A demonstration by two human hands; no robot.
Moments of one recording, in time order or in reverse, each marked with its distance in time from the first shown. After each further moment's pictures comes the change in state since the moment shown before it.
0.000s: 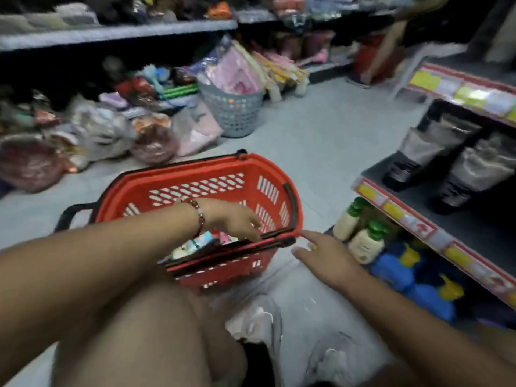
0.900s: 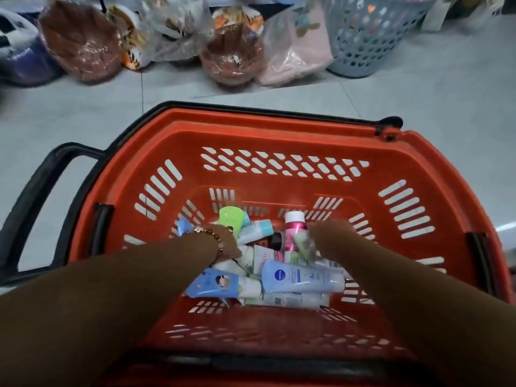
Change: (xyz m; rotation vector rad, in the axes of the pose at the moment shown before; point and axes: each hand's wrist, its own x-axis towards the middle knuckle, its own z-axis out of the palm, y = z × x) left_hand 0.136 -0.231 0.159 -0.395 -0.188 -0.651; right_hand 0.335 -0.014 0.210 -0.996 -0.585 -0.349
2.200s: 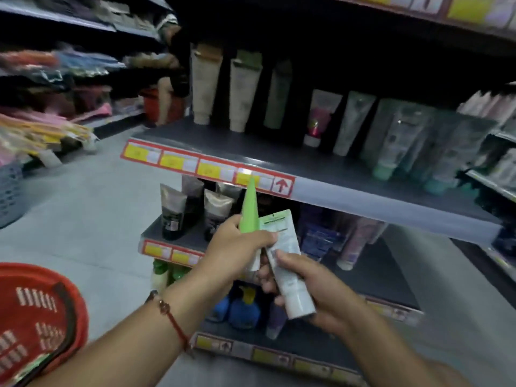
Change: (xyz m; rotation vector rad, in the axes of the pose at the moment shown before) left_hand -0.477 0.411 0.048 -0.935 -0.239 1.205; right_hand -0.664 0.054 0.085 2.372 1.096 0.312
